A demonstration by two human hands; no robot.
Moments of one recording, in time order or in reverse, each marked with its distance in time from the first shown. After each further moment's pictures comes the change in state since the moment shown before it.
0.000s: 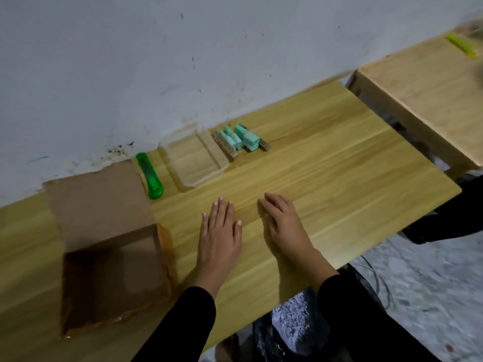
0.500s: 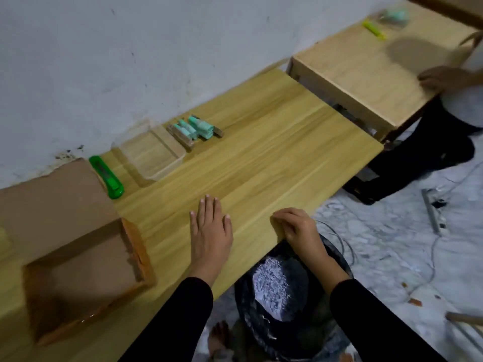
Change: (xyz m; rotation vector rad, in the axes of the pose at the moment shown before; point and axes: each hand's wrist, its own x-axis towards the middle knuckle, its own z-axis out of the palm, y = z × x) left_hand -0.039 0.035 0.011 -0.060 -0.028 0.108; right_hand -0.115 0.029 -0.051 0.031 0.172 0.222
